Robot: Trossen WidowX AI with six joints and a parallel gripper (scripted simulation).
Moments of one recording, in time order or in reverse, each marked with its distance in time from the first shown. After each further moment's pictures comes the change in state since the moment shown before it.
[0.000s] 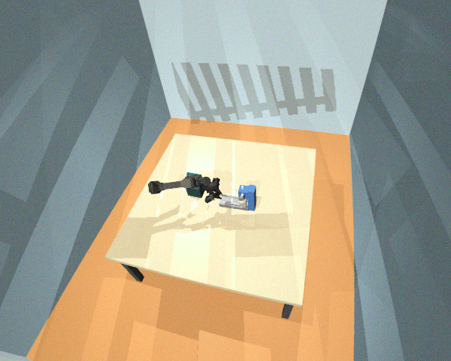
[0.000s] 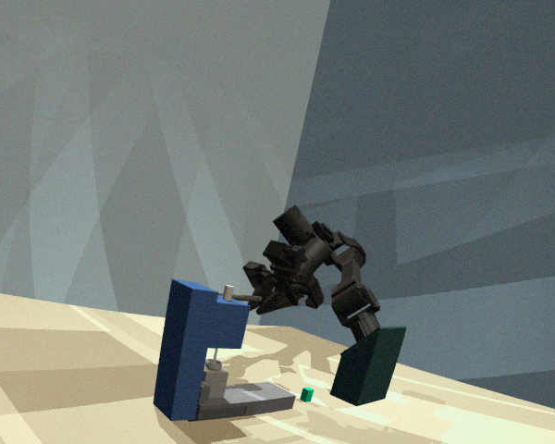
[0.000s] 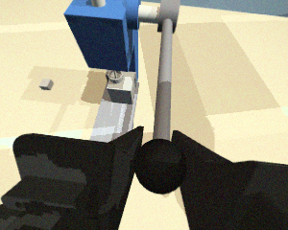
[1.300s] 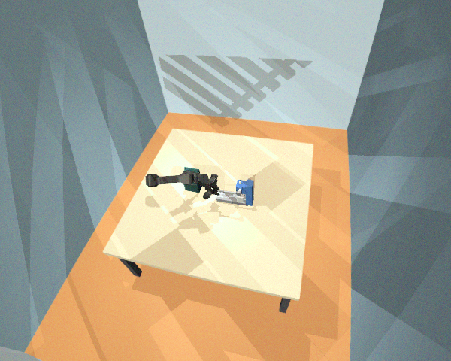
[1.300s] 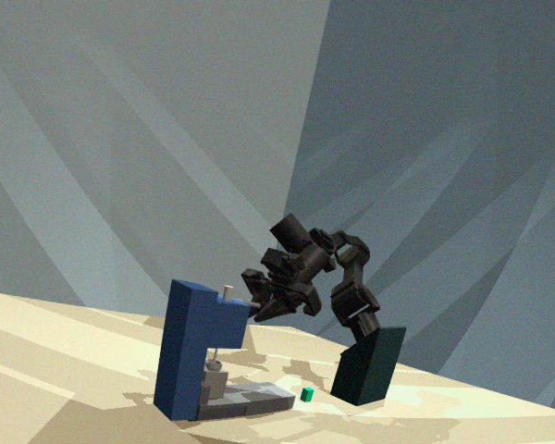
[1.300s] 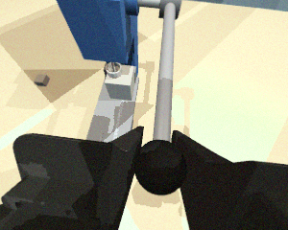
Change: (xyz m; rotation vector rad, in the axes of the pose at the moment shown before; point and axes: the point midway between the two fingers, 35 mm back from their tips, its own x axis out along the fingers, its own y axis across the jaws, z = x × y) arm 0.011 0.000 -0.010 0.002 0.004 -0.002
